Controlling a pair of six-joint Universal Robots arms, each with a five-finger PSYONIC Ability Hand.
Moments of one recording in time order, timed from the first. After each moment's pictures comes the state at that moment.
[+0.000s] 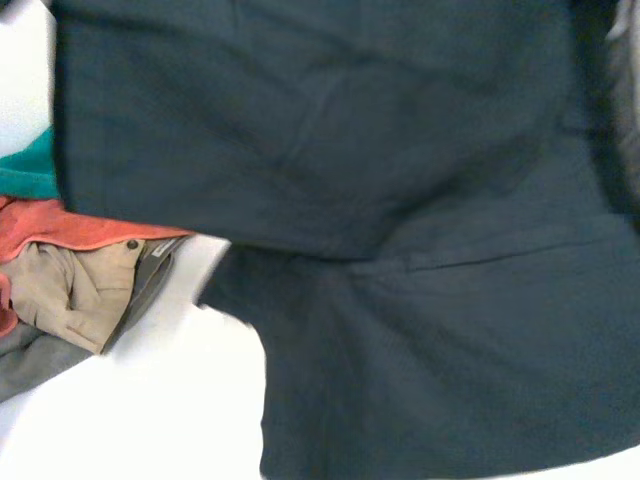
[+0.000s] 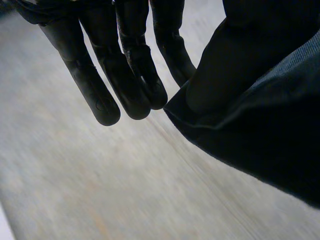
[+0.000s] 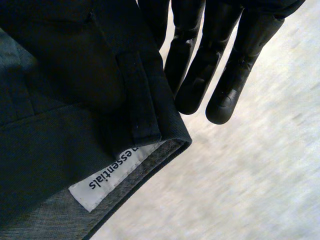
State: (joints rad) left arm 4.26 -1.62 -1.07 3.27 -1.53 3.48; right arm 1.82 -1.52 1.01 0.21 1.38 2.76; left_hand 1.11 1.20 1.19 1.20 0.99; right_hand 1.04 1.17 1.18 1.19 0.98
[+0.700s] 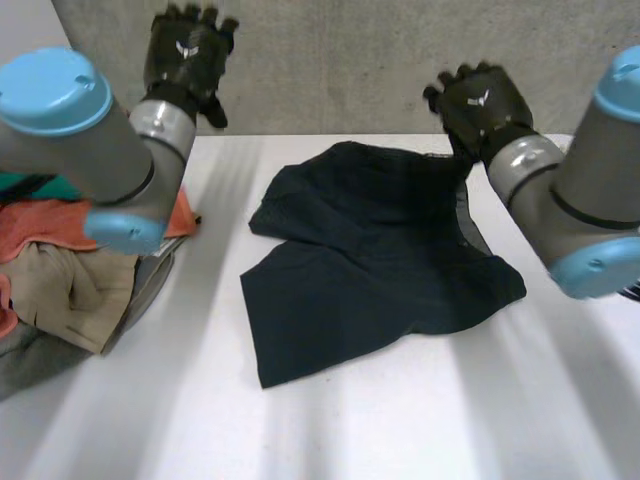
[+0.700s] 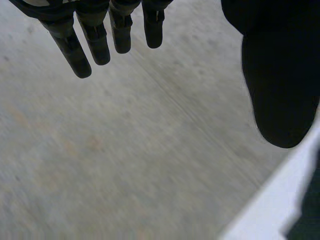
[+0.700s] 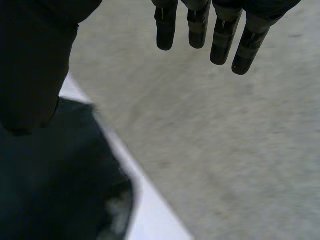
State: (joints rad) left arm 4.28 -2.17 -0.99 3.43 -1.57 3.57; right arm 1.97 -1.10 1.14 -0.05 1.45 2.63; left_hand 0.19 0.20 0.21 0.20 0.04; right_hand 0.21 0.22 0.21 0.23 0.06
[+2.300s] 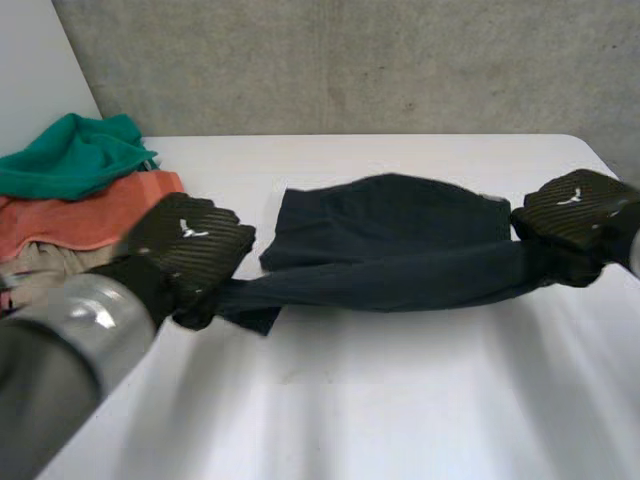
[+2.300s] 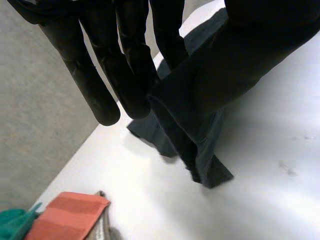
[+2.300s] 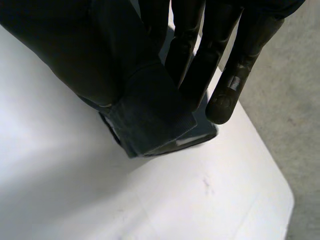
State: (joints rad) left arm 4.06 -1.58 -1.54 2.80 -1.66 3.63; right arm 1.70 -1.49 1.45 0.55 1.25 2.29; left_hand 1.13 1.19 1.19 1.20 0.98; right_hand 0.99 1.17 1.18 1.19 0.98
